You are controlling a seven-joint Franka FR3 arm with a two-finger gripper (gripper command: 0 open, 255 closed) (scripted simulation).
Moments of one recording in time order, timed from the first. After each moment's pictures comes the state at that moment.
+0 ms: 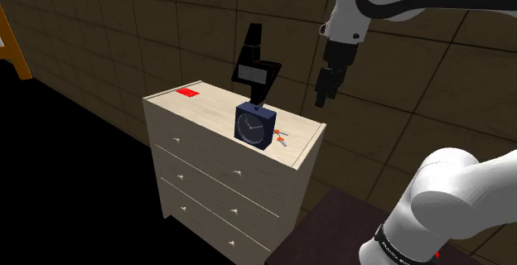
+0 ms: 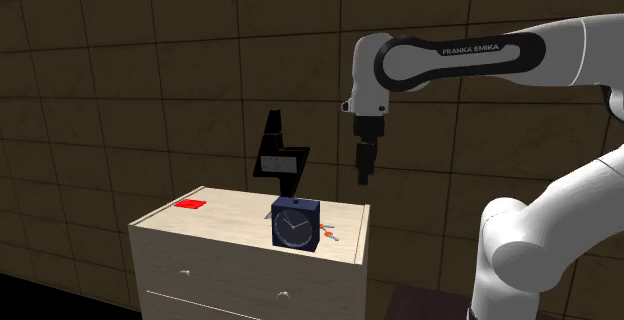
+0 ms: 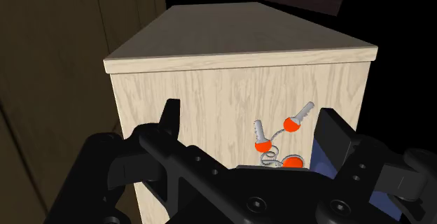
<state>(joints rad) -0.02 -0.77 0.02 -2.41 0.04 1.63 -0.13</state>
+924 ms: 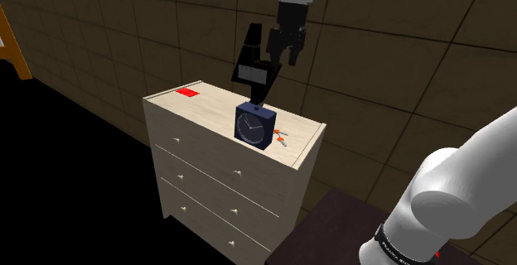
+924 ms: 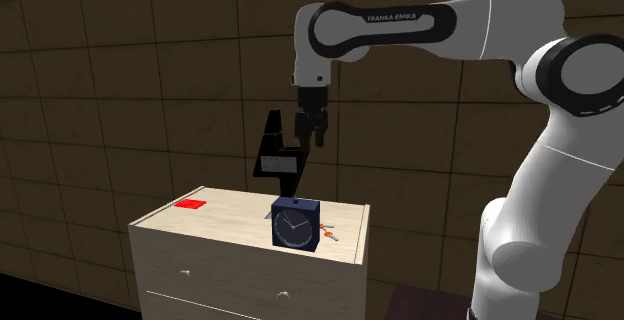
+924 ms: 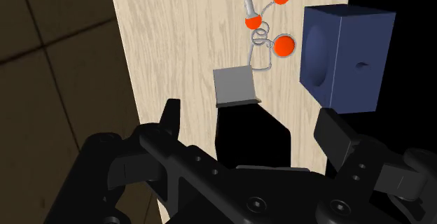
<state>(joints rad) -0.02 -0.32 0.10 -1.89 0.03 1.57 -0.01</state>
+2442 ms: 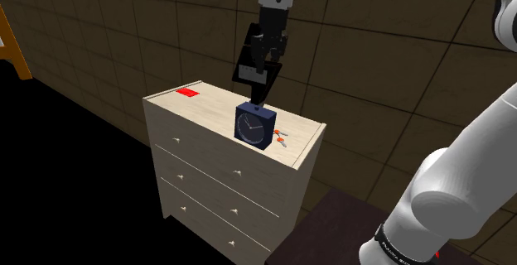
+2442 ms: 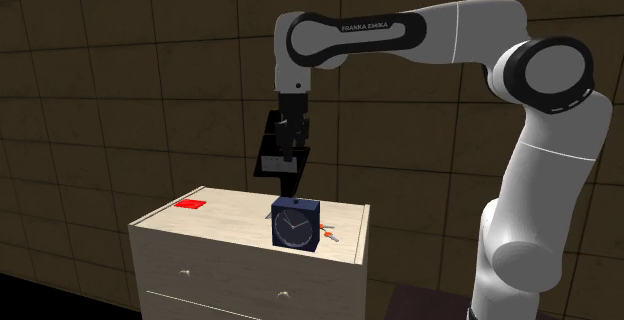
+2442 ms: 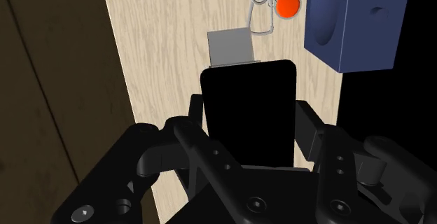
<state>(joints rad) -0.01 -0.18 0.13 -1.79 0.01 1.61 0.04</state>
